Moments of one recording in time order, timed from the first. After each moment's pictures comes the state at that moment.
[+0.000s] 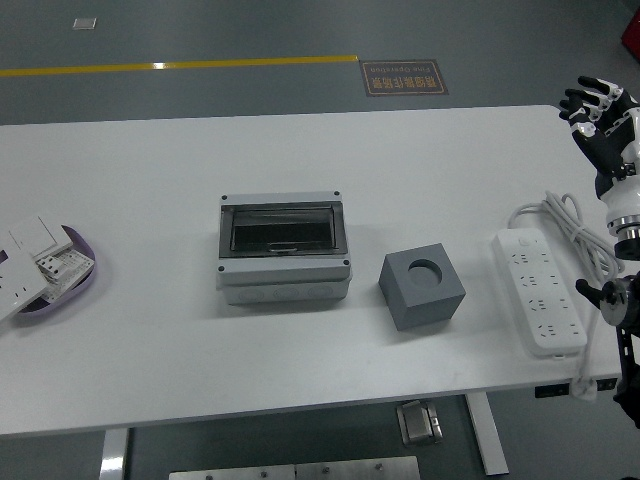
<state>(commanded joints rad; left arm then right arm) 0.05 0.12 -1.21 -0.18 1.19 -0.03 0.25 0.22 -0.19 1.66 1.27 -1.19 -0.02 0.31</state>
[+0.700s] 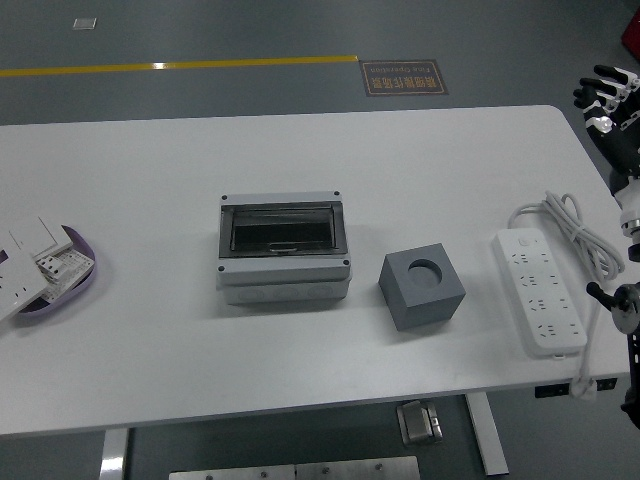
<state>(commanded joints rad) 0.03 0.11 -1.22 -0.18 1.19 -0.03 0.24 0.15 -0.17 1.71 1.41 -1.21 -0.02 0.29</state>
